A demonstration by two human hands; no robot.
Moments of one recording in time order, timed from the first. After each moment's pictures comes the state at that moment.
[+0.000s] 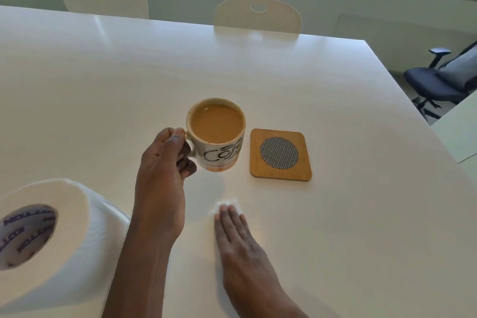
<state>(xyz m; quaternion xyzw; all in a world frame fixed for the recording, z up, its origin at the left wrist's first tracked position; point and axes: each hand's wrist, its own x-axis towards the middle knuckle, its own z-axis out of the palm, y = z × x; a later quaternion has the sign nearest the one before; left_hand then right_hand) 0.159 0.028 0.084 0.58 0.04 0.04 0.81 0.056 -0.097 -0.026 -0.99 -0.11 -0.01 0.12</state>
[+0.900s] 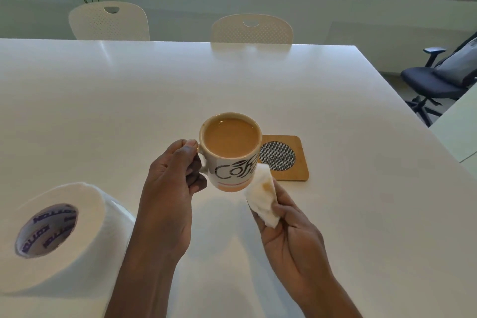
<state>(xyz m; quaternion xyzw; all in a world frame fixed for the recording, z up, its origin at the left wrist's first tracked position) 0.128 0.023 0.108 0.61 0.00 0.00 0.79 0.063 -0.145 0.030 -0.18 0.19 0.02 0.96</state>
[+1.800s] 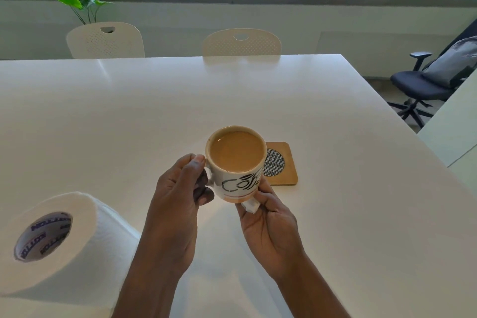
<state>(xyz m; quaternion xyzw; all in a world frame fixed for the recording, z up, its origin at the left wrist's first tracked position) 0.108 0.003 0.115 0.63 -0.04 -0.03 0.78 0.089 -0.139 0.032 -0.15 0.14 0.00 0.98</state>
